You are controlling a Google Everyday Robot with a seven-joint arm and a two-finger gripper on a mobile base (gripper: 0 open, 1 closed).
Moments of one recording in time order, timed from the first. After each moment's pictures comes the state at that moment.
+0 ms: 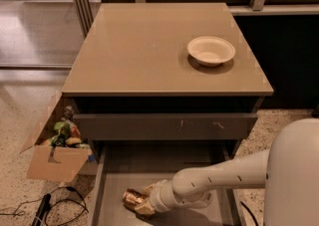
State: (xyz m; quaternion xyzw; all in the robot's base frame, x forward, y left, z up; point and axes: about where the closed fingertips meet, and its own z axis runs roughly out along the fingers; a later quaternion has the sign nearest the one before) arm 0.426 0.061 0.388 -0.51 0.78 0.25 0.25
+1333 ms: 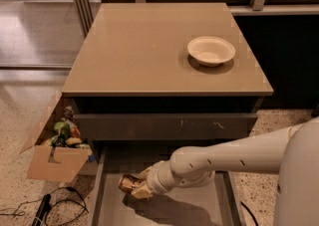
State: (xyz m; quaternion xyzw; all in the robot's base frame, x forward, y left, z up) arm 0.450 0.065 0.462 -0.53 0.77 0.24 0.25
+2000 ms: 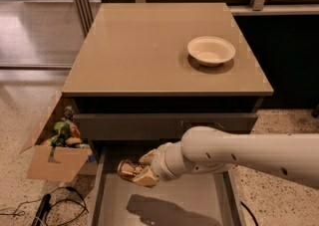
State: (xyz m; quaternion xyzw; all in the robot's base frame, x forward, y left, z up) arm 0.444 0.046 0.600 -0.56 0.74 0.21 0.29
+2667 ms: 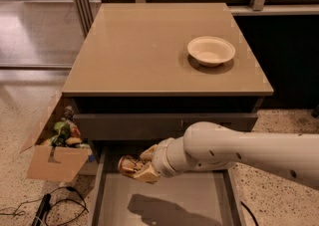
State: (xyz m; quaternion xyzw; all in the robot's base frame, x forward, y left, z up) arm 0.447 0.043 0.620 -0.57 0.74 0.20 0.30
